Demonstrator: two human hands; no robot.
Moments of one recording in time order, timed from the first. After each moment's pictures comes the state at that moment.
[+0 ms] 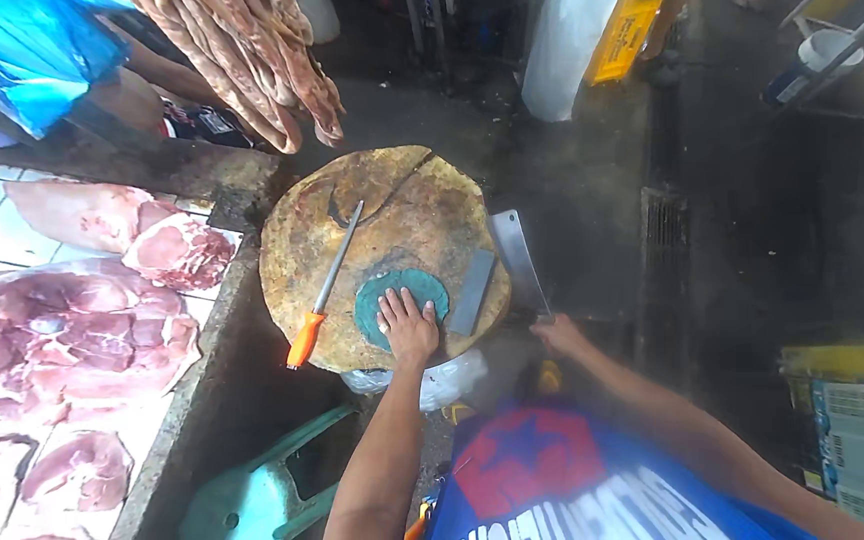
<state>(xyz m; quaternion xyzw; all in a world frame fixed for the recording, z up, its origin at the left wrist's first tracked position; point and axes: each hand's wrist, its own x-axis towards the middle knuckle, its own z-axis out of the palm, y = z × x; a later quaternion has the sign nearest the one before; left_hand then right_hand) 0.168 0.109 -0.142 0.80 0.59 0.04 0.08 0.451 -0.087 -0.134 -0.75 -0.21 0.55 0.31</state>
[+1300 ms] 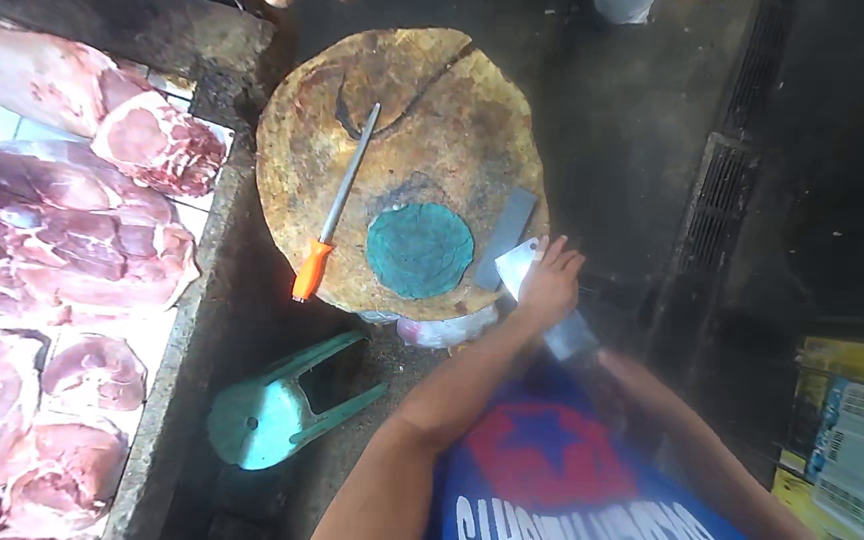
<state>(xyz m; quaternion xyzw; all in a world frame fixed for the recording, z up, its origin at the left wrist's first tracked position) 0.324 0.014 -0.106 0.93 0.27 0.06 0.23 0.433 -0.211 -0.059 -0.60 -0.14 0.74 0.28</state>
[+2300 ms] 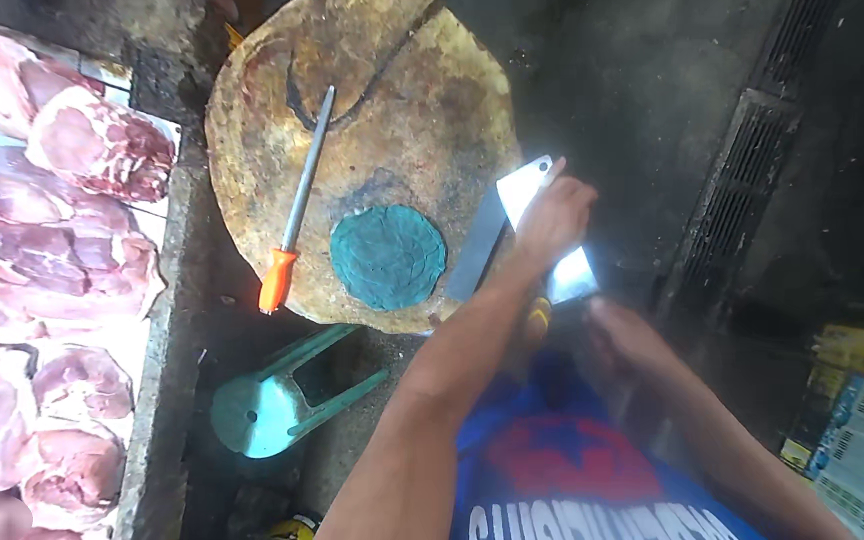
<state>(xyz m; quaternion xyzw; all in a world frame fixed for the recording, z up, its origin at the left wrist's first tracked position) 0.412 0.096 -0.111 0.93 0.22 0.20 0.23 0.494 -0.129 -0.053 -0.66 -0.10 0.69 0.28</state>
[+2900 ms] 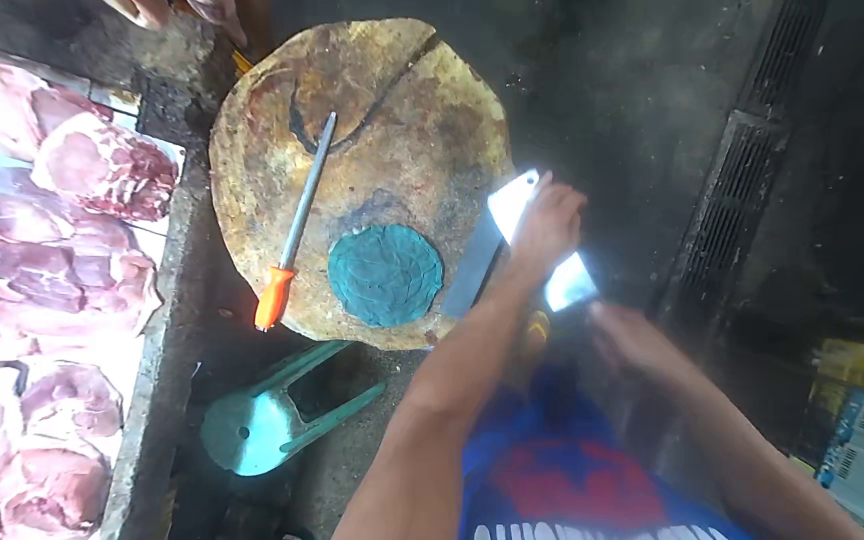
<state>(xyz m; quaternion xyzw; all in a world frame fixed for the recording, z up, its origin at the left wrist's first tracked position) 0.422 0.110 -0.110 0.91 0.28 0.21 0.23 0.515 -0.102 -0.045 -0.68 -0.15 0.67 0.25</state>
